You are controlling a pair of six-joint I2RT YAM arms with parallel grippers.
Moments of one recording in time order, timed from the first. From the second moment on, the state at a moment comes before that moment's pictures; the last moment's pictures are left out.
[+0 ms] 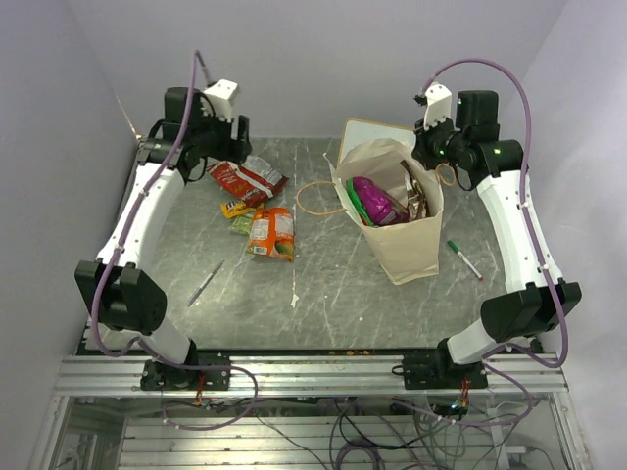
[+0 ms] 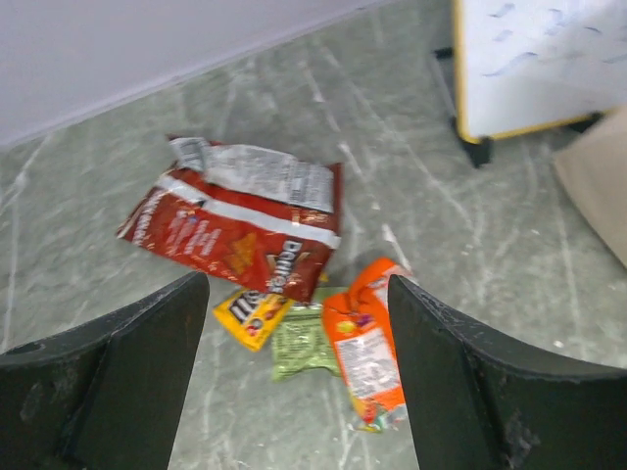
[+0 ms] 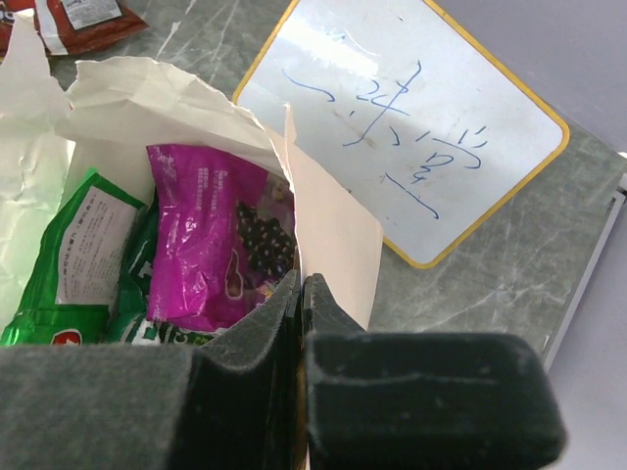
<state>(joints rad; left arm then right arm) -0.22 1.59 1.68 -0.57 0.25 0.11 0.16 1.55 1.80 -0.84 -0.23 -0.30</state>
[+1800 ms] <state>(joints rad) 0.12 2.31 1.68 -0.12 0.52 -0.45 0.16 1.54 1.79 -0.84 -0.28 -0.30</state>
